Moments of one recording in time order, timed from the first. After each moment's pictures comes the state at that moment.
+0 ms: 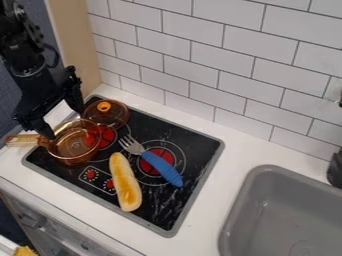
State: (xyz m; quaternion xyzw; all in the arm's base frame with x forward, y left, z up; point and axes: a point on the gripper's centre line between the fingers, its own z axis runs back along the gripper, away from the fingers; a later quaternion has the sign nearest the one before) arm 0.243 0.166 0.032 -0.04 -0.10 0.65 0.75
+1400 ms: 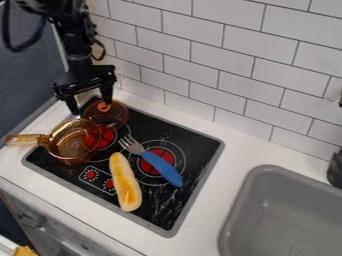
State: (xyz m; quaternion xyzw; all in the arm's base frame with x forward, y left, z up) arm 0.335 0.186 -0.015 0.04 -0.07 0.47 0.88
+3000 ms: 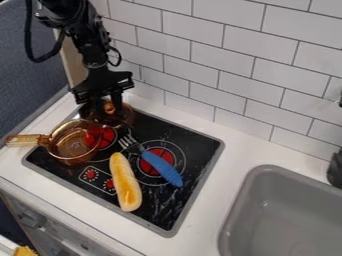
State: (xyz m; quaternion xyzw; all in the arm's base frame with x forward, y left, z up) arm 0.357 0.165 -0.031 -0.03 -0.08 0.43 0.90
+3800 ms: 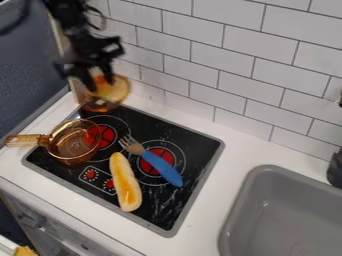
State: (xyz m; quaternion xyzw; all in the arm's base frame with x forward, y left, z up) arm 0.321 0.169 0.056 -0.06 -0.13 0.44 0.89
